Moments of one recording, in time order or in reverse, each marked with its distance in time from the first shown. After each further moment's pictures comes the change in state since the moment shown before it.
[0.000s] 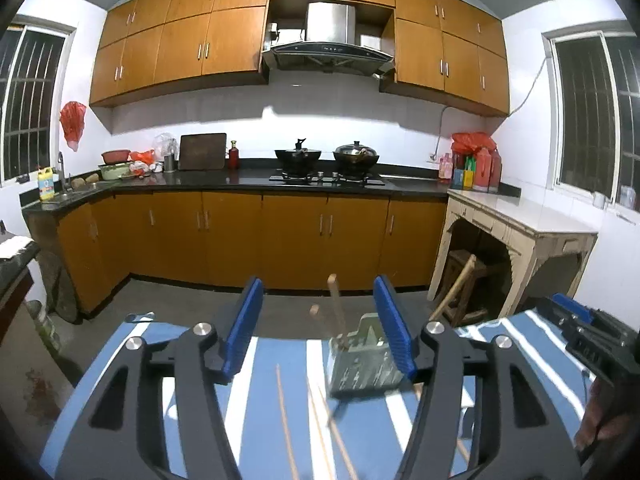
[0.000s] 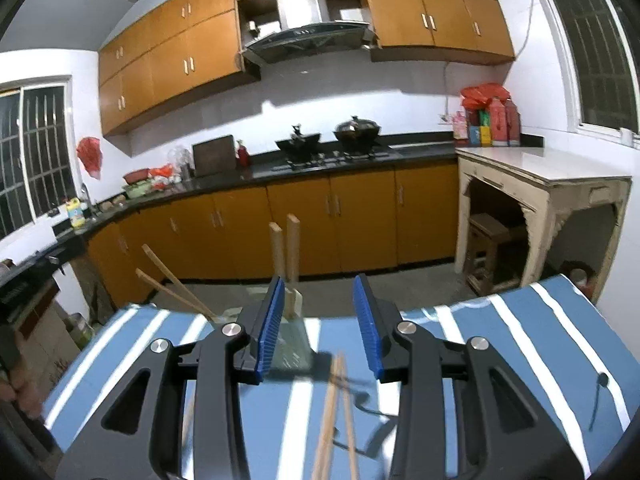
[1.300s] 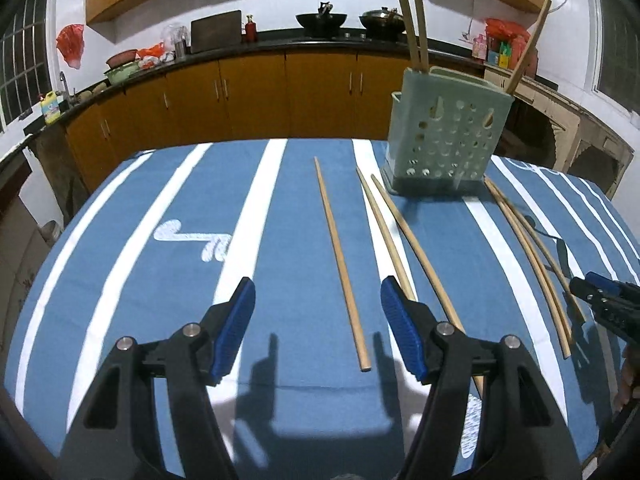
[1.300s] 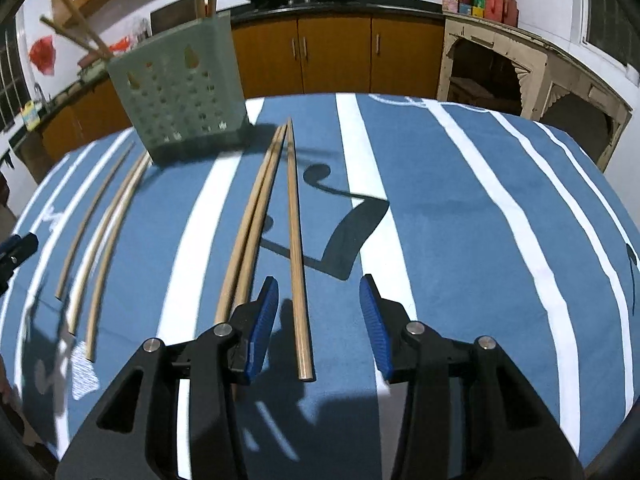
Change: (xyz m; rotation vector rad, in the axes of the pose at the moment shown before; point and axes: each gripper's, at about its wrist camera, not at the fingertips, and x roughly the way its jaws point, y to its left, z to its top) left arm 0.073 0.031 -0.203 0.005 0.445 0.074; right arm 0.079 -0.024 -0.178 -0.033 0.495 -0.120
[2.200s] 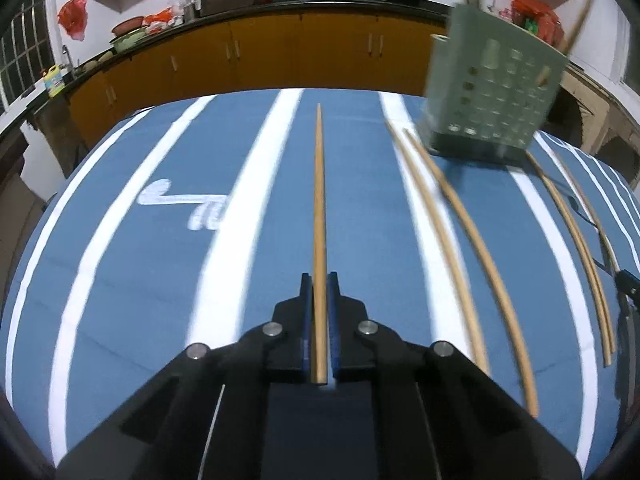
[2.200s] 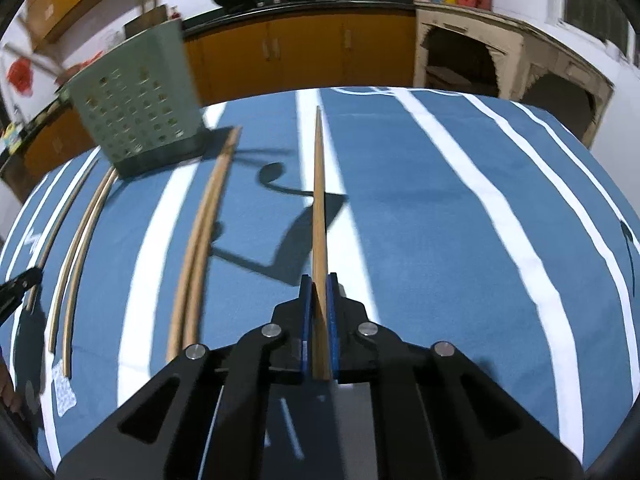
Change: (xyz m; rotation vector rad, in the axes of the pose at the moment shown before) left arm 0.056 0.014 -0.001 -0.042 0.134 0.066; right arm 0.011 -0.030 0.003 0.103 -0.008 -0.050
